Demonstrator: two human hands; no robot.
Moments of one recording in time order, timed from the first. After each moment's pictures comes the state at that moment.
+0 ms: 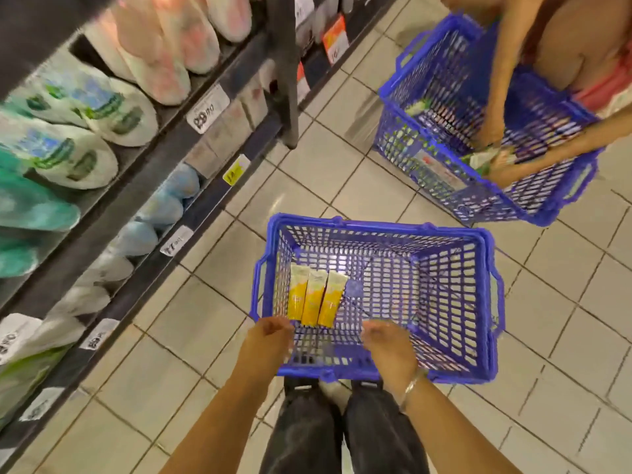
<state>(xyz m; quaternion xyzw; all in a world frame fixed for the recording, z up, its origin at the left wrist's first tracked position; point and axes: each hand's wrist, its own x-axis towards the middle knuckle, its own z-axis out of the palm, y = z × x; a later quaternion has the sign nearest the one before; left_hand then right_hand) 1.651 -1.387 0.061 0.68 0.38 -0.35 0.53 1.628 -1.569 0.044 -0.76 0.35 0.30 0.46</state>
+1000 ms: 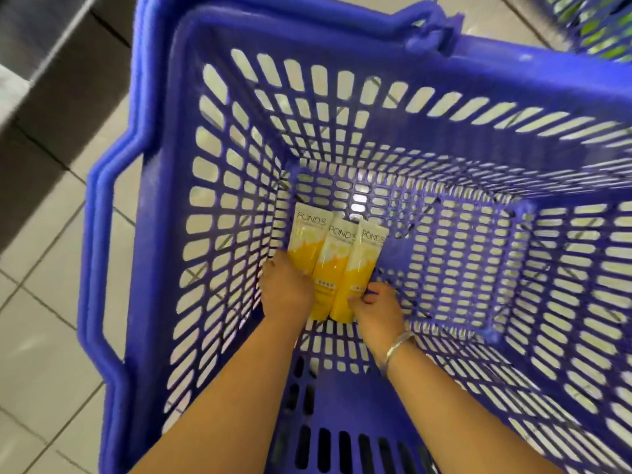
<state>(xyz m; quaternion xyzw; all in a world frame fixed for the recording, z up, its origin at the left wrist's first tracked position) 1.648 -1.449 -0.293 0.83 0.33 -0.38 0.25 1.607 -1.571 -0.304 -0.71 0.40 0.39 0.44</state>
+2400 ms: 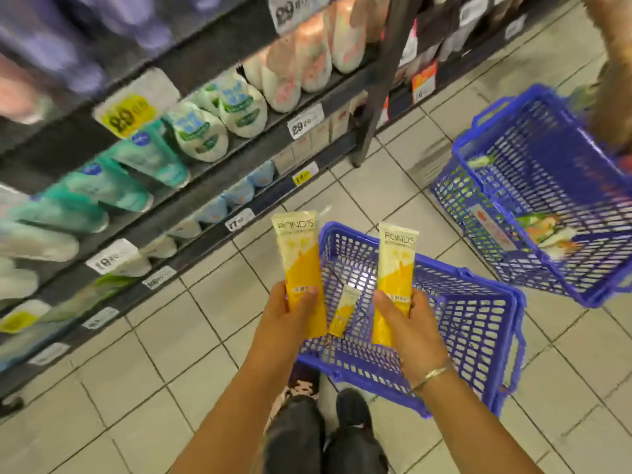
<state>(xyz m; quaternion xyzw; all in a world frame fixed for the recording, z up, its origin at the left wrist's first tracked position) 1.647 -1.384 0.140 0.61 0.38 -0.16 0.68 1.681 -1.542 0.127 -0.68 0.29 0.22 0.64</state>
